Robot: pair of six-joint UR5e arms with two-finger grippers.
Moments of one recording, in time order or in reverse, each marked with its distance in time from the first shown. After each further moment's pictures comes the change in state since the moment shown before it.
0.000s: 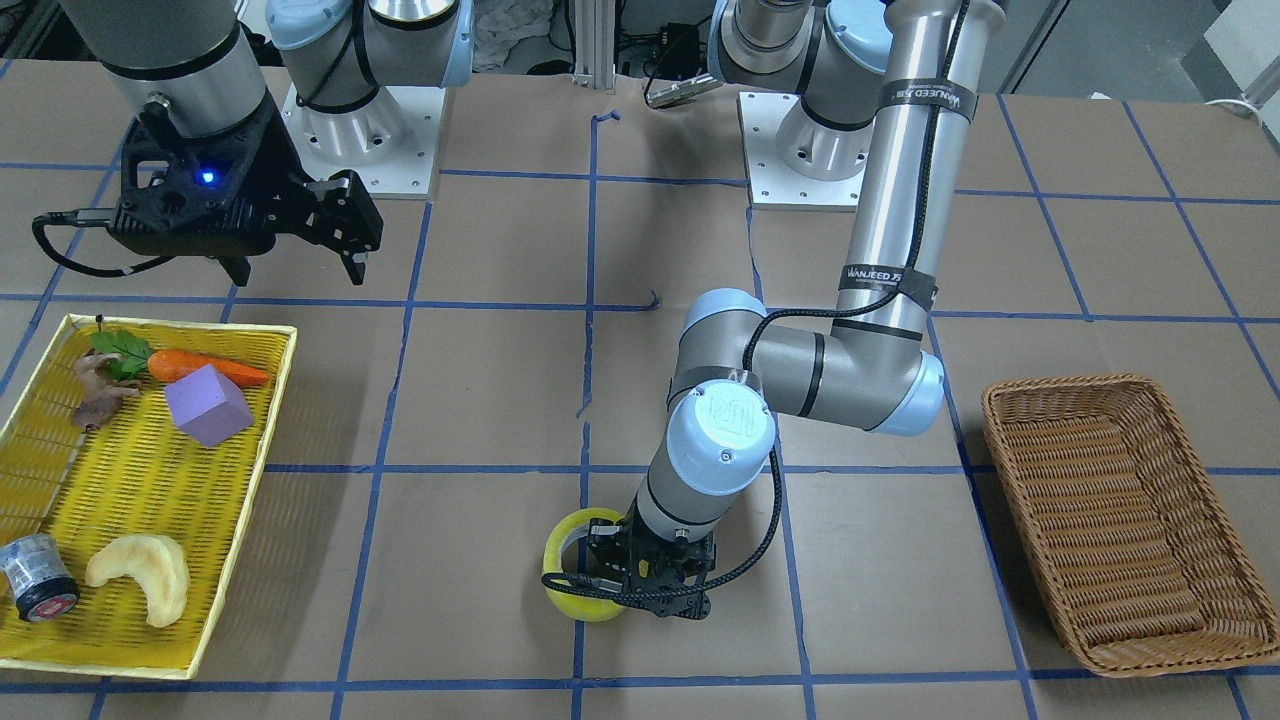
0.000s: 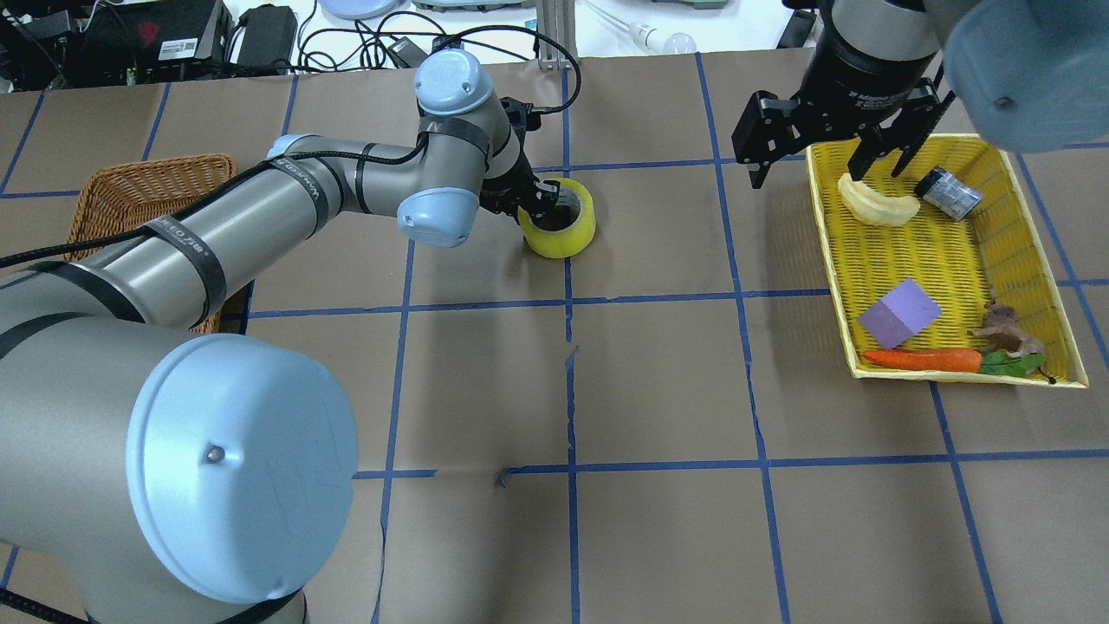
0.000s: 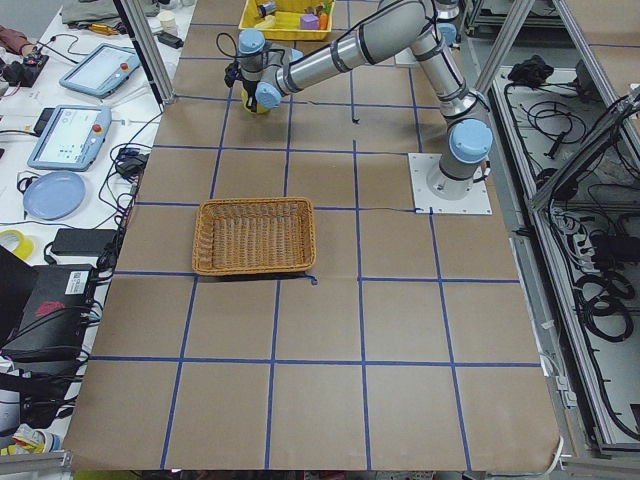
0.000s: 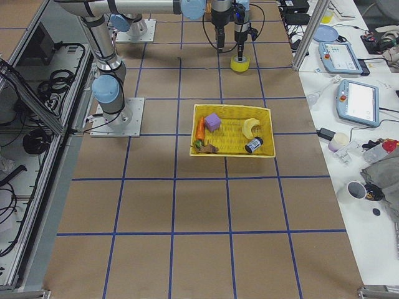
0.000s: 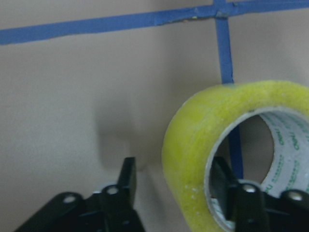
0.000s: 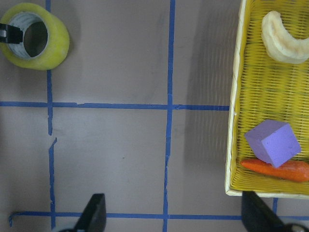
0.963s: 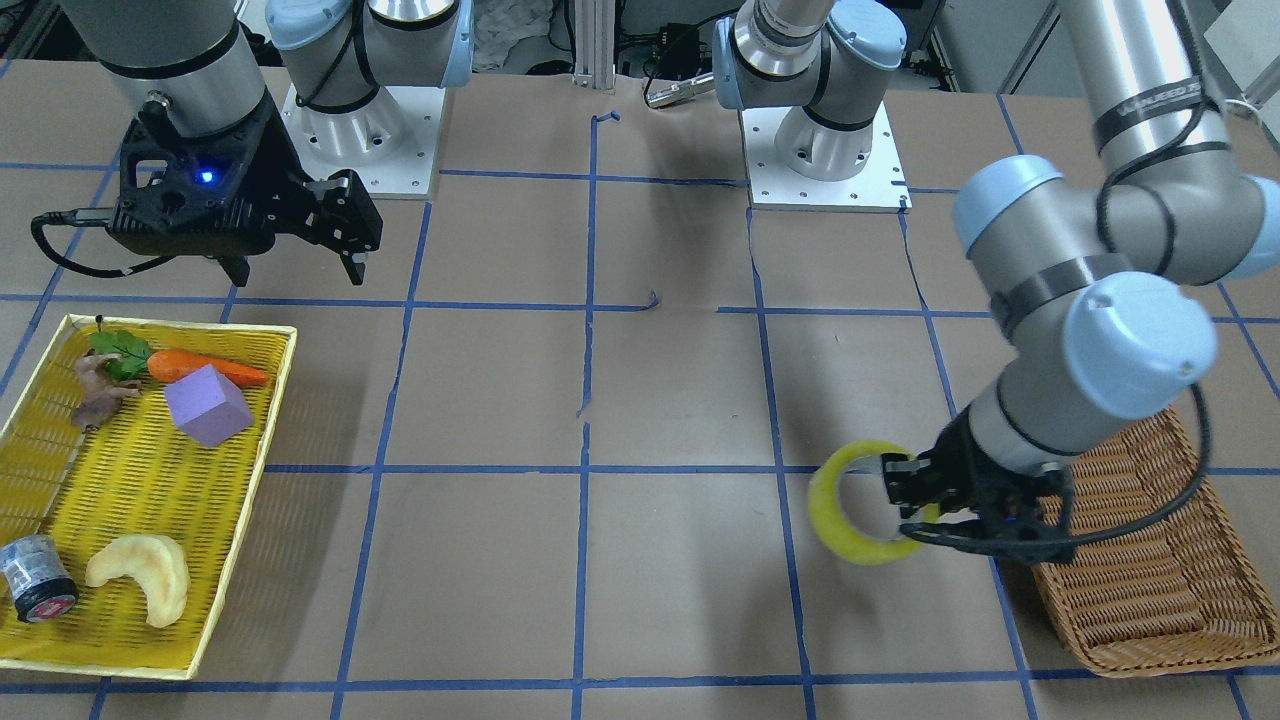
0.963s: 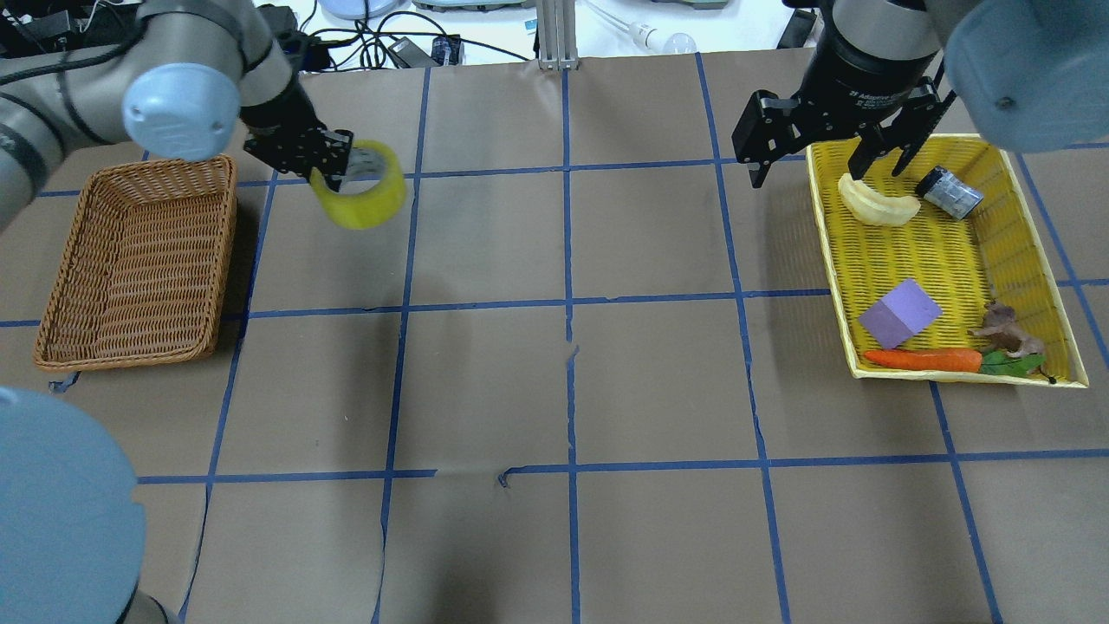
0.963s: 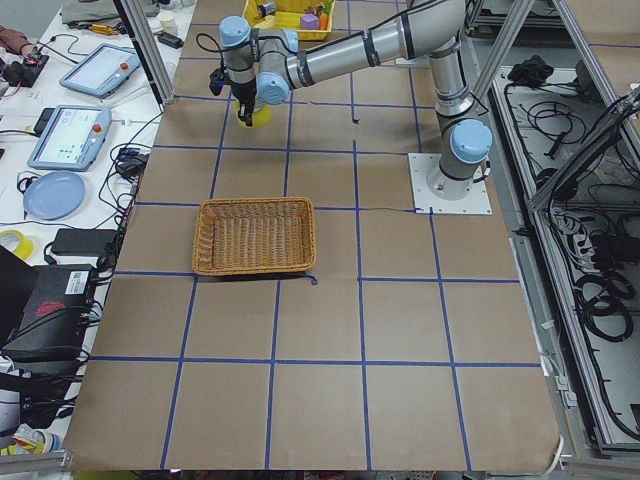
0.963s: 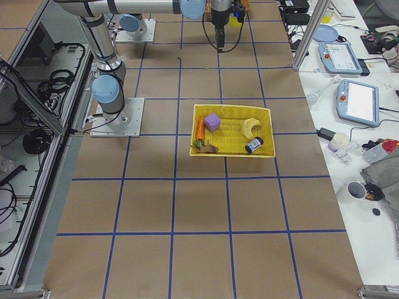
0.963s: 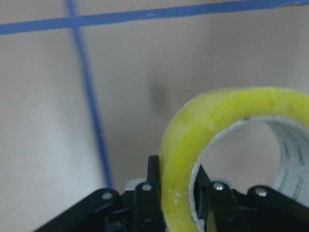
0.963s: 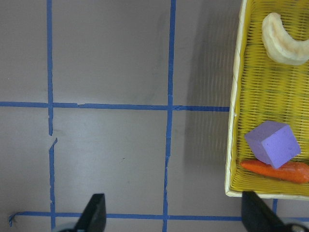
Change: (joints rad) left arm 0.400 0.295 -0.011 -0.424 0.110 0.379; right arm 0.000 0.000 -0.001 -0.002 0.001 -0.003
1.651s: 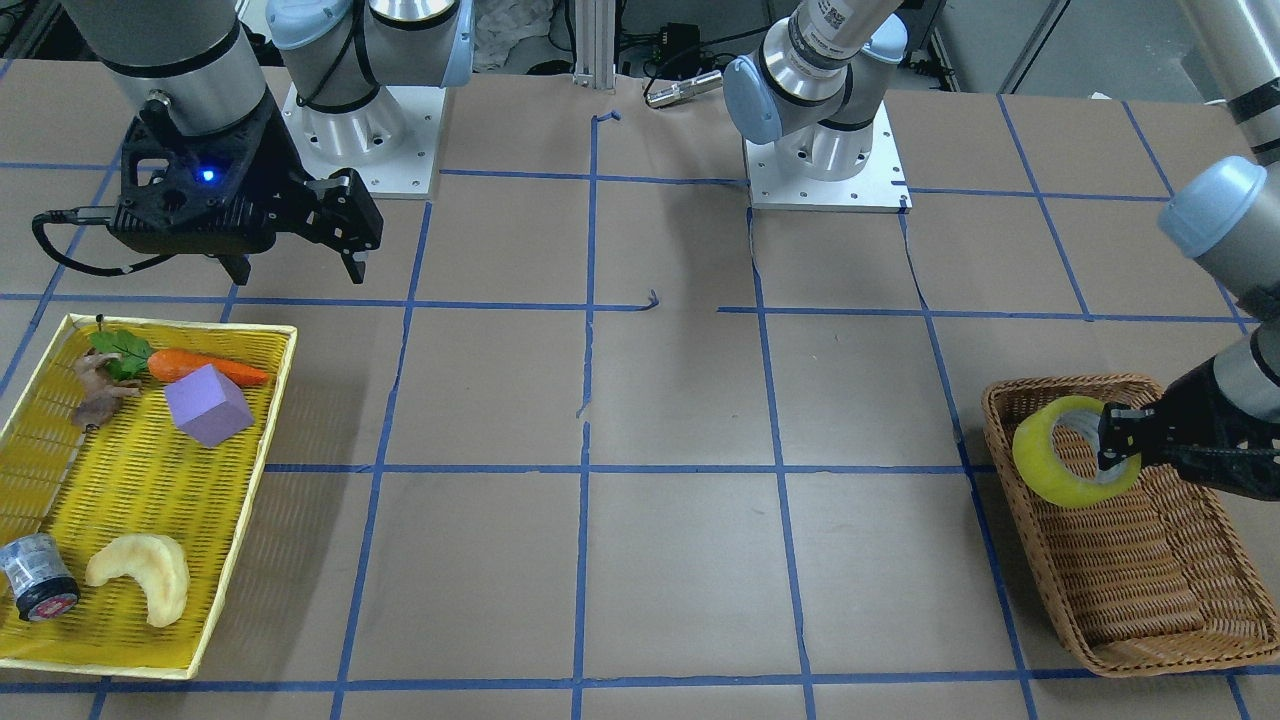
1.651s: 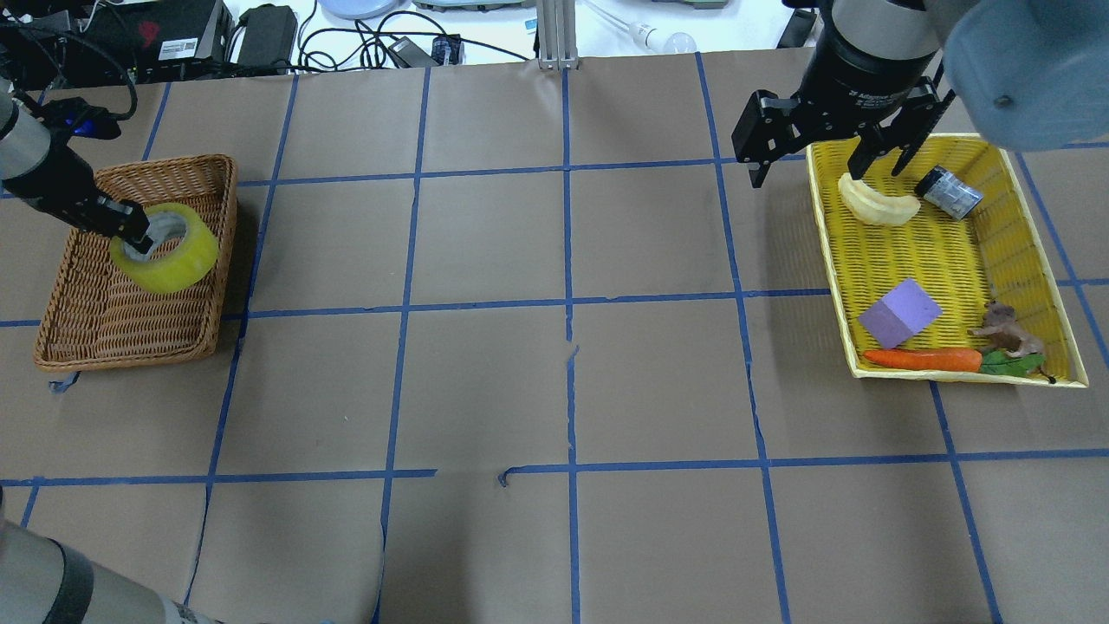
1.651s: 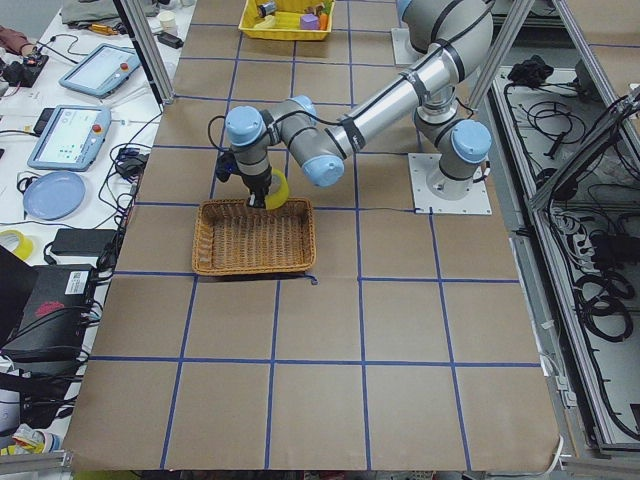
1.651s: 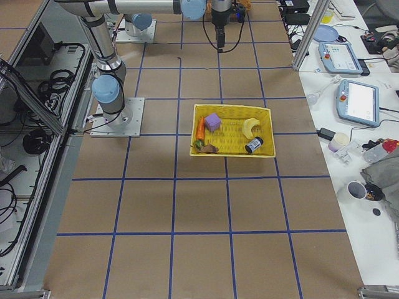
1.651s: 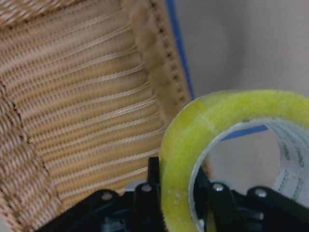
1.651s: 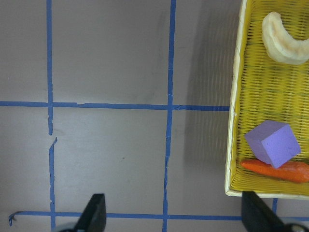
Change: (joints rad) left arm 0.367 0.005 -0.163 0.168 -0.001 0.506; right arm 0.000 0.000 0.001 0.002 0.000 0.000
